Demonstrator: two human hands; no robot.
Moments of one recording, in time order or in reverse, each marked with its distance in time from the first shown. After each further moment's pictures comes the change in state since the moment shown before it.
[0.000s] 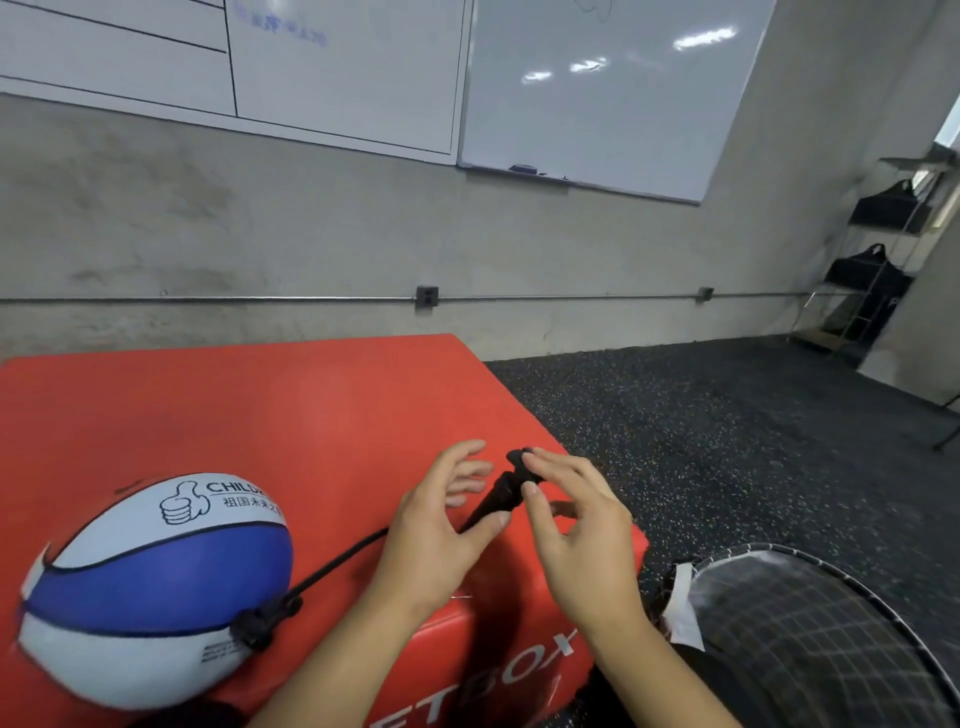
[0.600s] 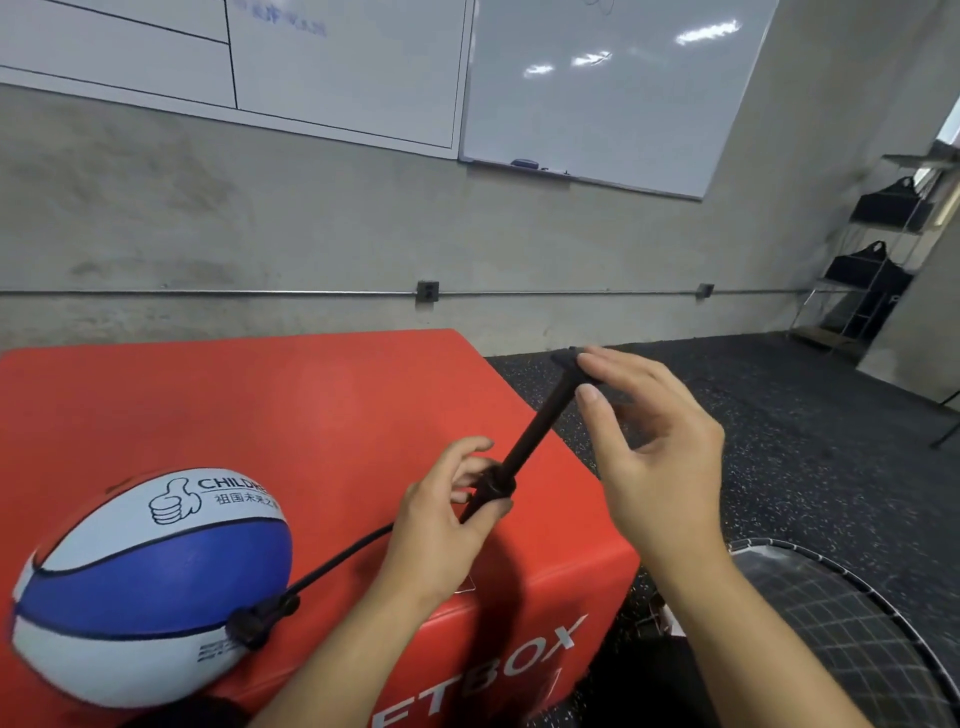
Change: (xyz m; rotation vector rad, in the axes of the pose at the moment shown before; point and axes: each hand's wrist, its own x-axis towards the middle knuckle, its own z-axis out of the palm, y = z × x) left_hand 0.001 0.008 0.001 -0.048 0.008 -0.014; right_hand 0.054 -0.056 -0.046 0.012 0.133 -0.176
